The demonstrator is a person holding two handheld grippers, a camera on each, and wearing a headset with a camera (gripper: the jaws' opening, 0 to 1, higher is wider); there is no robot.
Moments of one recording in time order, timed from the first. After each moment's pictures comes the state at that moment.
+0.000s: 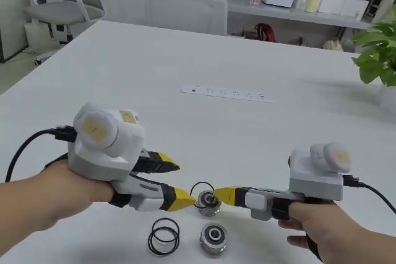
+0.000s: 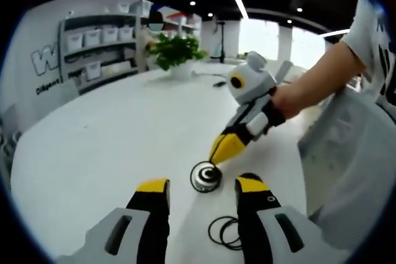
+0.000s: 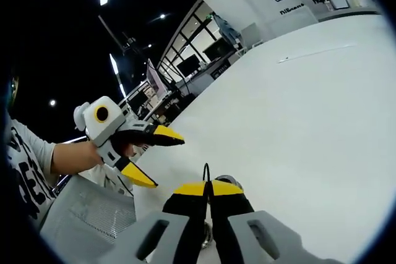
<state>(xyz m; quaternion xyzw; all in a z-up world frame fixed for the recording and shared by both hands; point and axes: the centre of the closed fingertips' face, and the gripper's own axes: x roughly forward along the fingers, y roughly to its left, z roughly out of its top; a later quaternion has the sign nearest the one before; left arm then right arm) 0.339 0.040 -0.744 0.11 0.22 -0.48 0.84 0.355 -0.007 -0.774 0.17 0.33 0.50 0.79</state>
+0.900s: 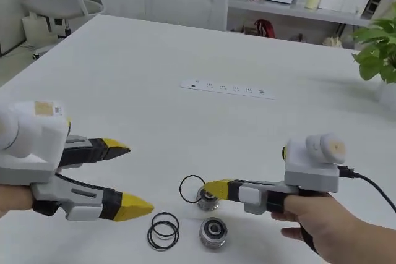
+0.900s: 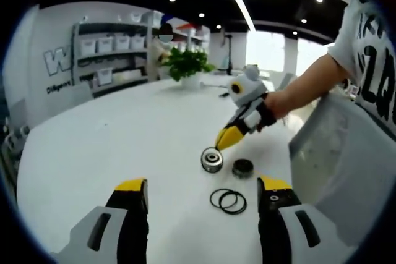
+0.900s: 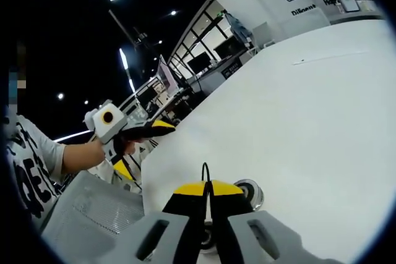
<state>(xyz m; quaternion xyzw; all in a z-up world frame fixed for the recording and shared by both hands) 0.307 0.097 -0.725 0.08 0.19 -0.47 0.86 0.342 0.010 -0.761 0.16 0.32 0.53 0.77</state>
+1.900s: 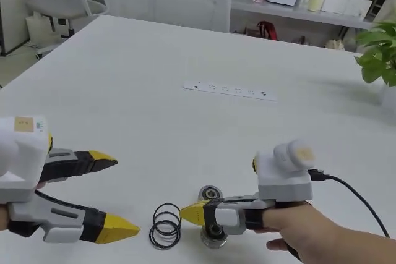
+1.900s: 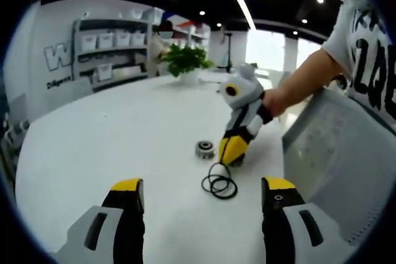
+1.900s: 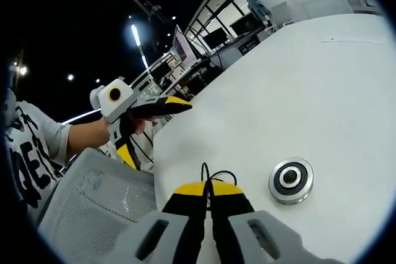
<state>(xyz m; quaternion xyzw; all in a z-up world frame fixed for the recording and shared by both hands) 0.286 0.108 -0.735 0.08 0.21 -0.47 0.86 0.297 0.048 -0.782 0.12 0.37 0.58 0.72</state>
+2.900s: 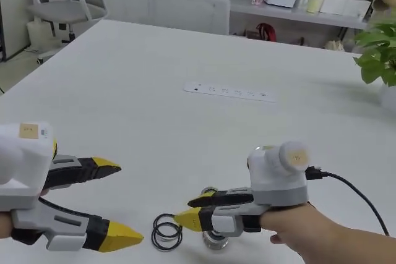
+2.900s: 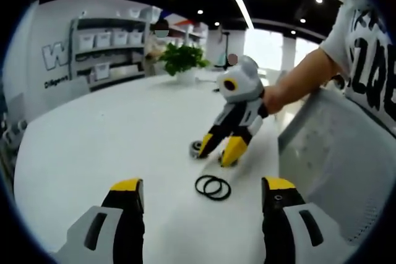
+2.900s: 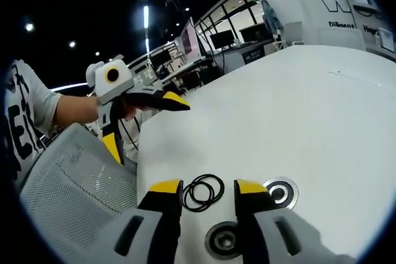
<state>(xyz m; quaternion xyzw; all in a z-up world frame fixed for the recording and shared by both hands) 0.279 0.101 -0.732 0.08 0.21 -0.48 0.85 0.305 0.043 -0.775 0.02 0.31 0.59 0.75</state>
